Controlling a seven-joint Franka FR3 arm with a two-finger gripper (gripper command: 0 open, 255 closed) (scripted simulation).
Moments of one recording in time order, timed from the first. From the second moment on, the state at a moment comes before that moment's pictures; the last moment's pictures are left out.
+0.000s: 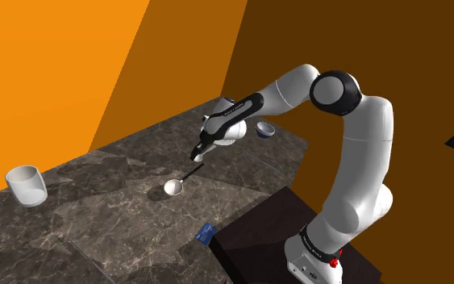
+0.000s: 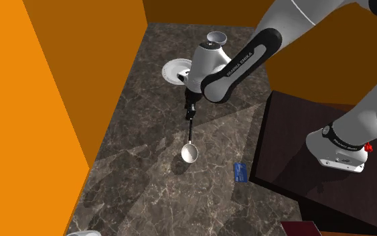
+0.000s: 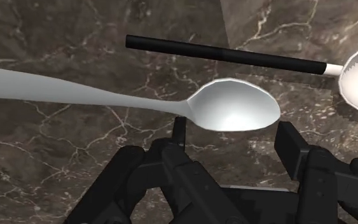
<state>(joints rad) -0.19 0.55 0.30 -2.10 0.16 2.79 -0.55</state>
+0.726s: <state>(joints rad) -0.45 0.55 0.32 -2.07 0.19 2.70 -0.81</state>
